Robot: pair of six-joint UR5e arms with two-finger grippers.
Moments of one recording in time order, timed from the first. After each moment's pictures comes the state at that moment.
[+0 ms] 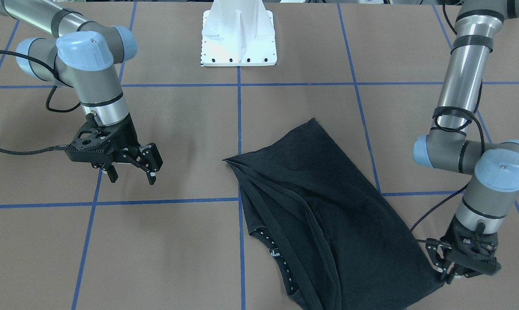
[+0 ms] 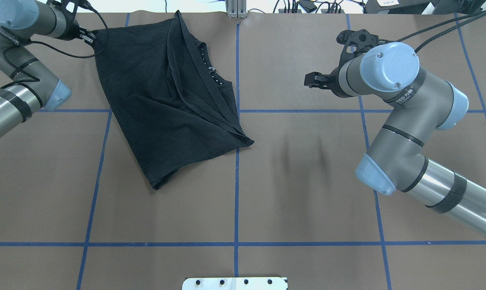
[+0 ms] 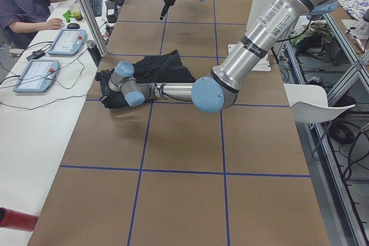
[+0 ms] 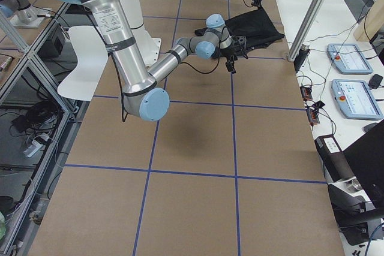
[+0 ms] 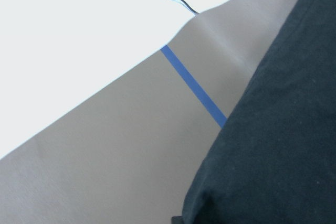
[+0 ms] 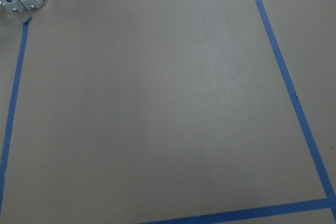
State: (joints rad) left arm -1.07 -2.26 -0.83 -2.57 -1.82 -0.29; right arm 0.73 -1.11 1.74 -1.30 1.67 1.23
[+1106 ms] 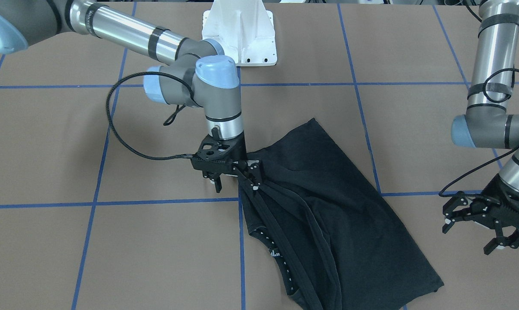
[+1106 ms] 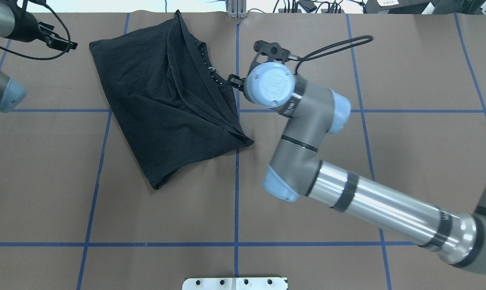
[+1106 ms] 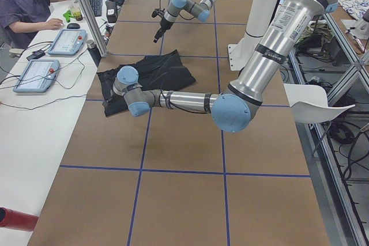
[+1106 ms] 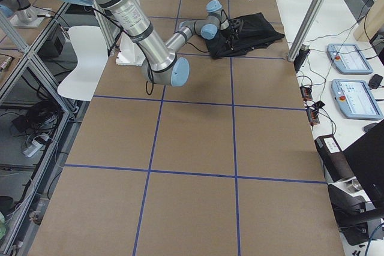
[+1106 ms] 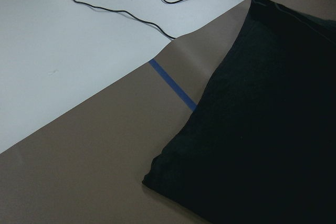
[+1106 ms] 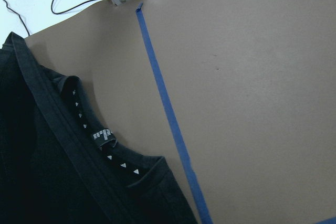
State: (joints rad) left arm -1.16 -2.06 -1.09 -2.61 -2.09 -0.32; right arm 0.55 -0.67 1.25 -1.15 1.45 1.56
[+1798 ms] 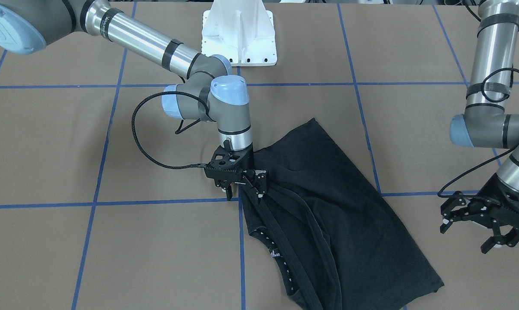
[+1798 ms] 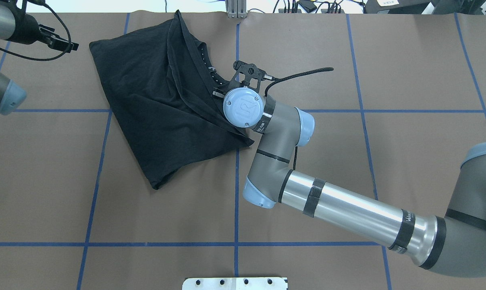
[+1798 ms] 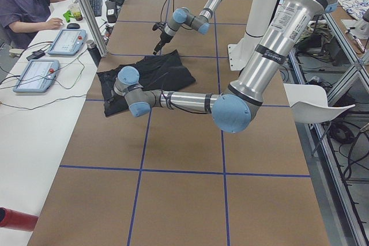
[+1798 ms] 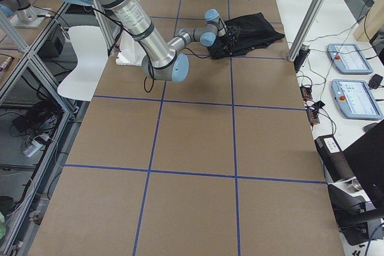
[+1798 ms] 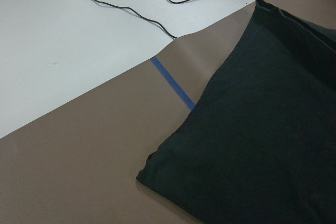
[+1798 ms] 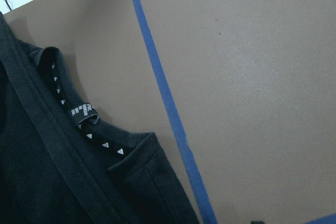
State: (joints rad) left arm -1.15 -2.06 -1.09 -2.62 -2.08 -0.36; right arm 0.51 -0.65 1.12 -1.06 1.40 1.57
